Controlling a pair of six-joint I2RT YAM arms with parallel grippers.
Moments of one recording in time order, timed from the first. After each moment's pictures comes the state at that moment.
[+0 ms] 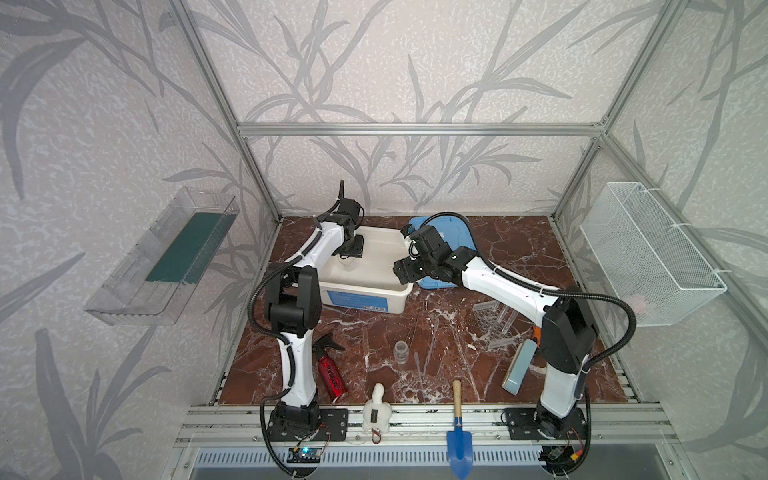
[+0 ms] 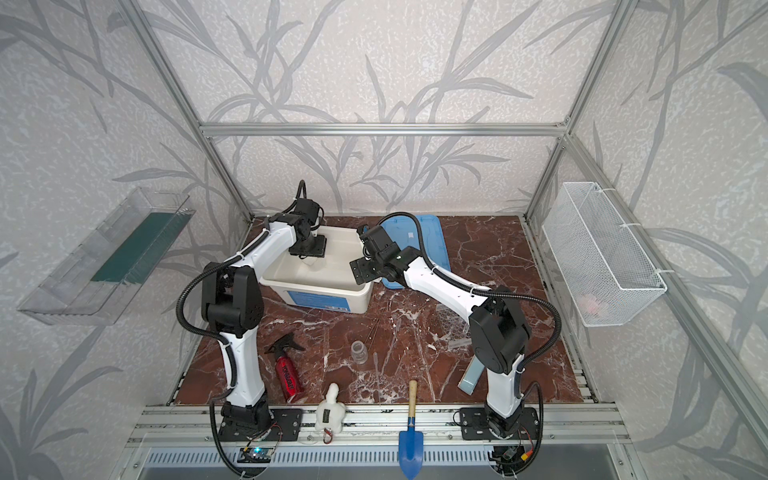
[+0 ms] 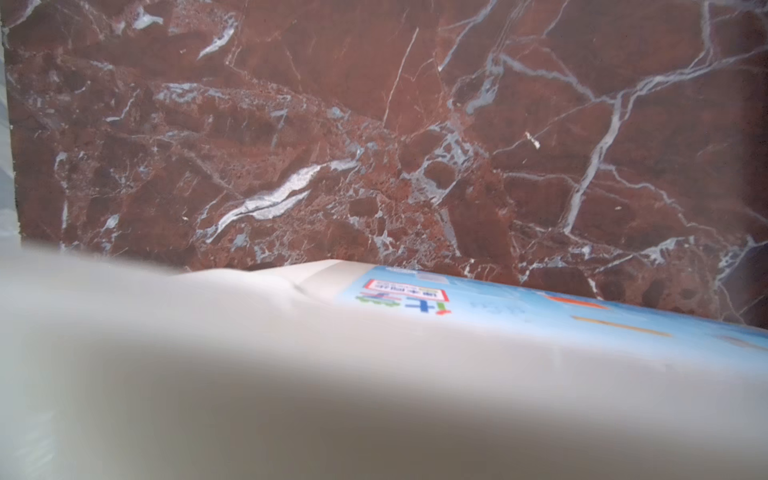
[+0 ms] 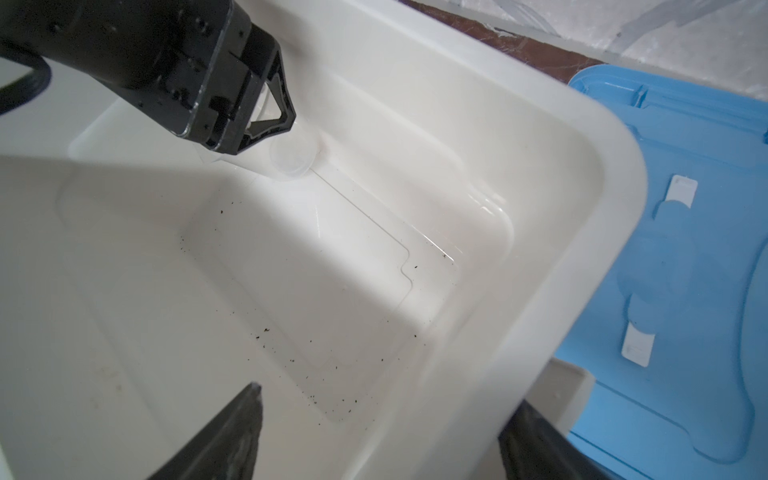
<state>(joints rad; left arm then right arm) -0.17 2.08 1.78 -0.87 -0.18 -0.11 0.76 1.88 1.58 -0.48 0.01 0.23</state>
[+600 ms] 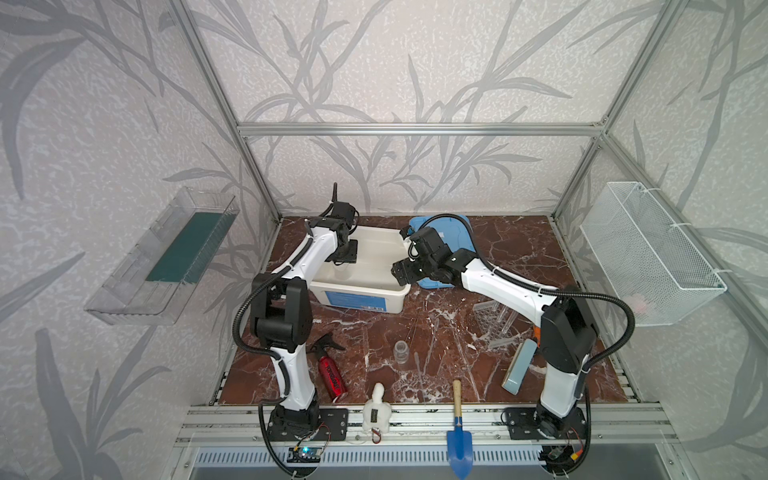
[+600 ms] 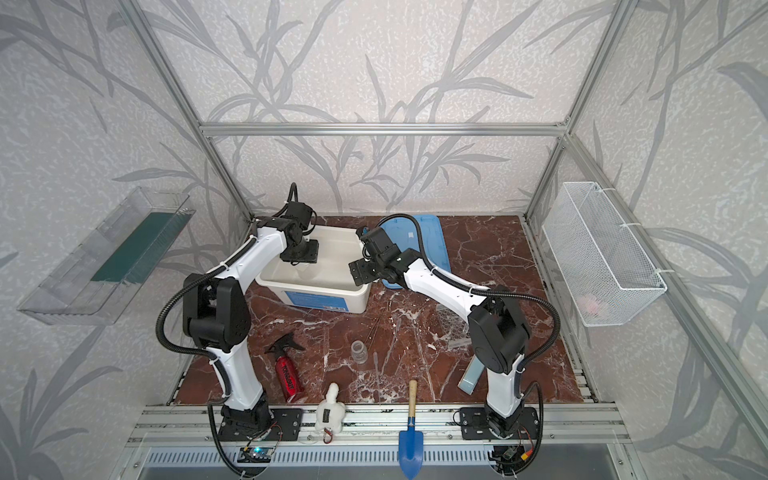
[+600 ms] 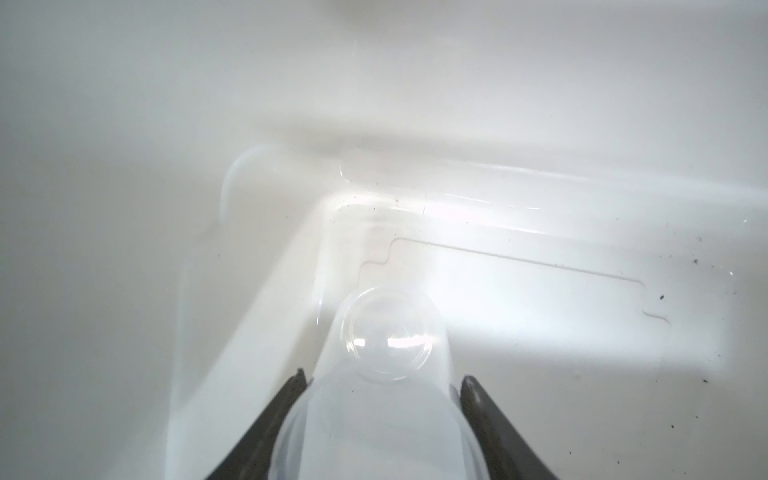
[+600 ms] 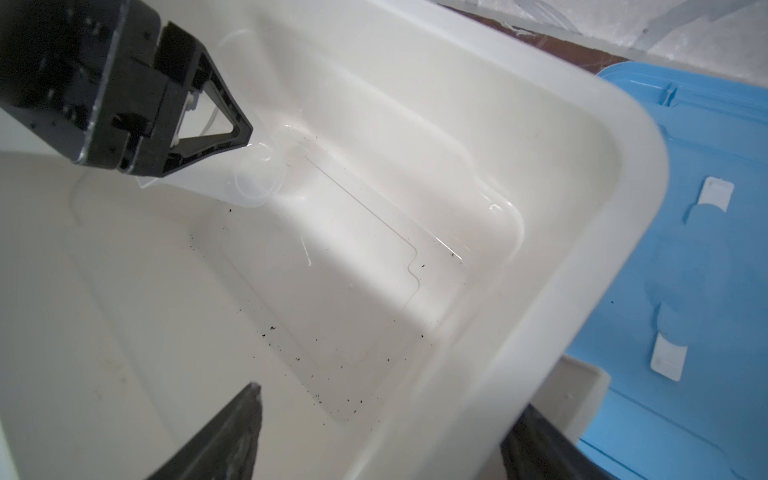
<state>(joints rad) -0.16 1.91 1.64 -0.92 -0.19 -0.16 0.76 1.88 1.55 -0.43 -0.02 0.24</state>
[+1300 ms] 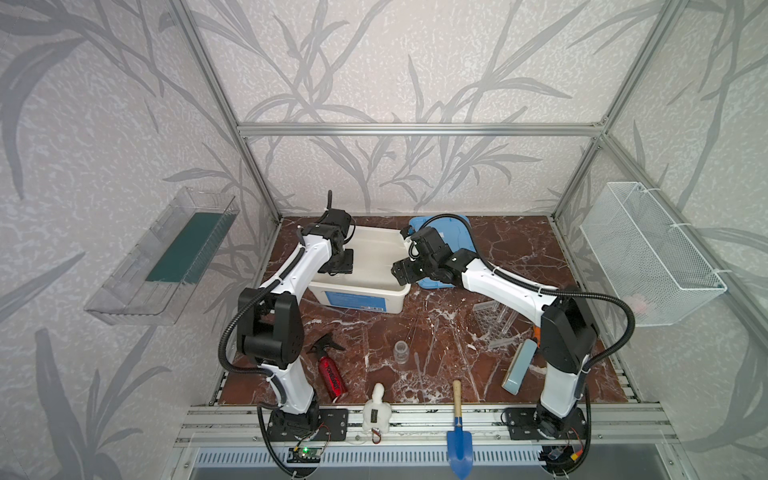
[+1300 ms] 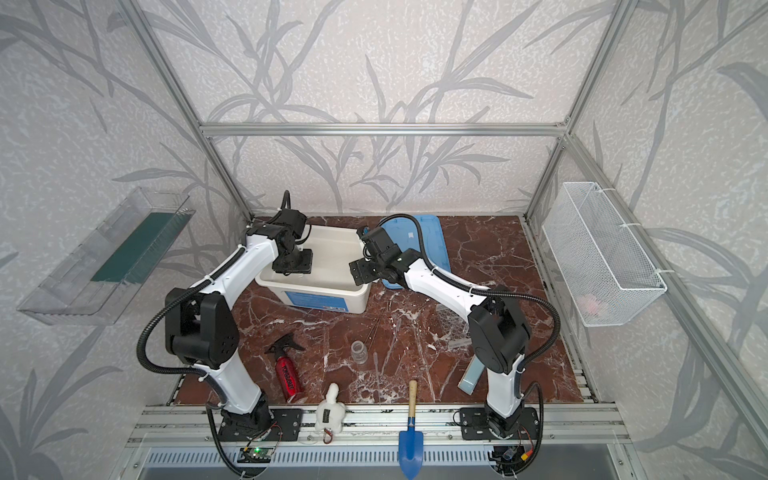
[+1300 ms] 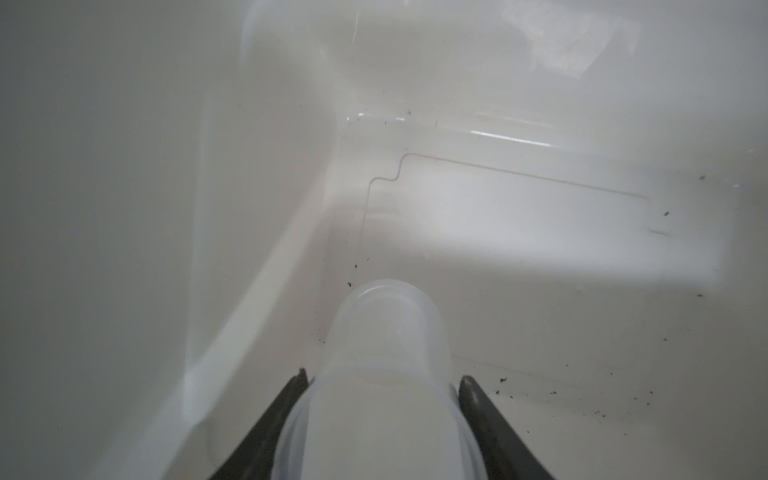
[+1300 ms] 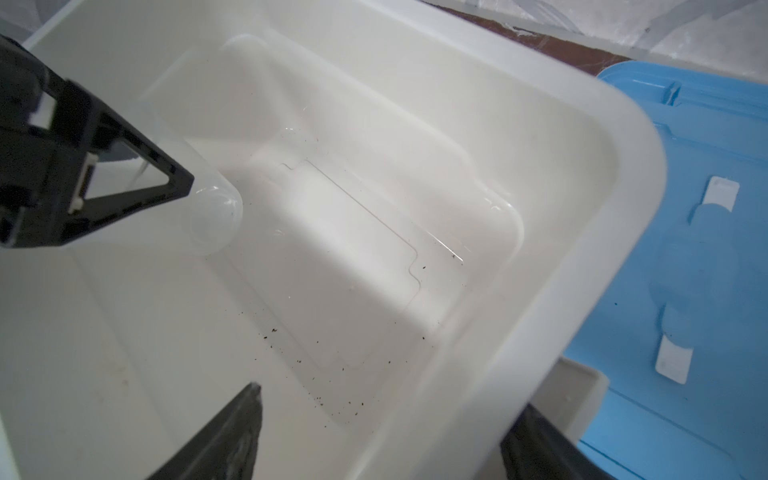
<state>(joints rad) -0.16 1.79 1.51 -1.00 -0.18 -0.20 0.75 1.88 1.54 -0.42 -0.03 0.25</state>
